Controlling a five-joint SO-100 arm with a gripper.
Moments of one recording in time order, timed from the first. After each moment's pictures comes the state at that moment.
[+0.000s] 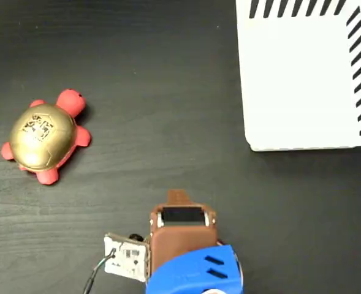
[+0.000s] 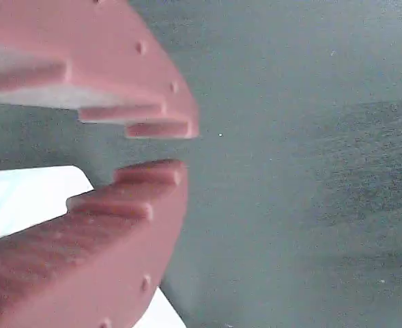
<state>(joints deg) 1.9 185.8 167.9 71.8 3.7</state>
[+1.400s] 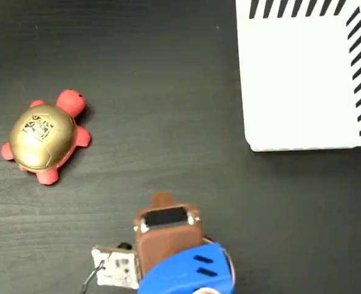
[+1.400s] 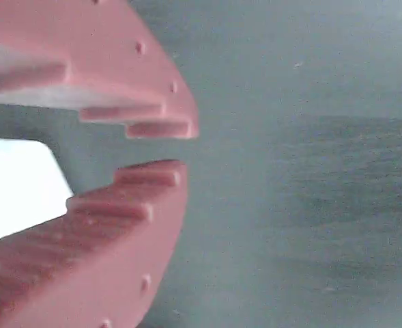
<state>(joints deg) -3.5 184.7 167.8 71.8 -0.2</state>
